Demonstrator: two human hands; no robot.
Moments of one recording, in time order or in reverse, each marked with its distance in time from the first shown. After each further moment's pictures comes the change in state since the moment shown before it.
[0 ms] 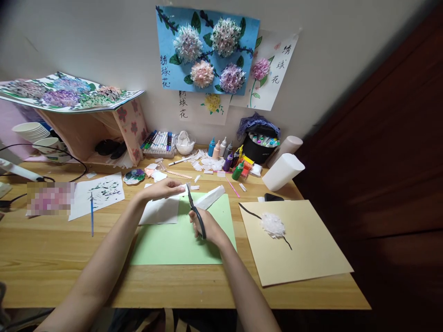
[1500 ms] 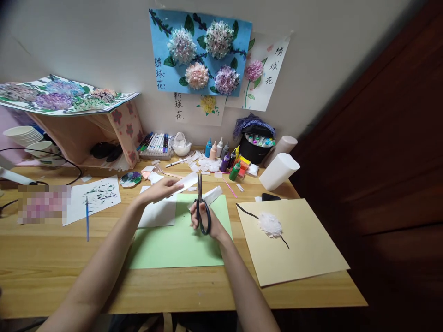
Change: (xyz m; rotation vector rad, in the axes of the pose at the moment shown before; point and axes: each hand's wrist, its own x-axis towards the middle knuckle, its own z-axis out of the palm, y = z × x) left_hand 0.005 0.009 0.008 -0.006 0.148 0.021; right_hand 0.011 -0.005 -0.007 0.432 0.050 -0.027
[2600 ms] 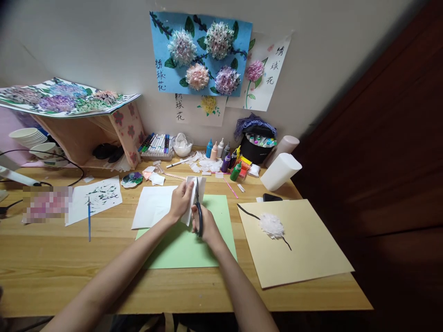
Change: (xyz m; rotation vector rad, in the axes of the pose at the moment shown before) left_hand 0.022 -0.010 0.085 0.082 0.701 0.034; right_hand 0.002 0.018 0.007 -0.263 0.214 0.039
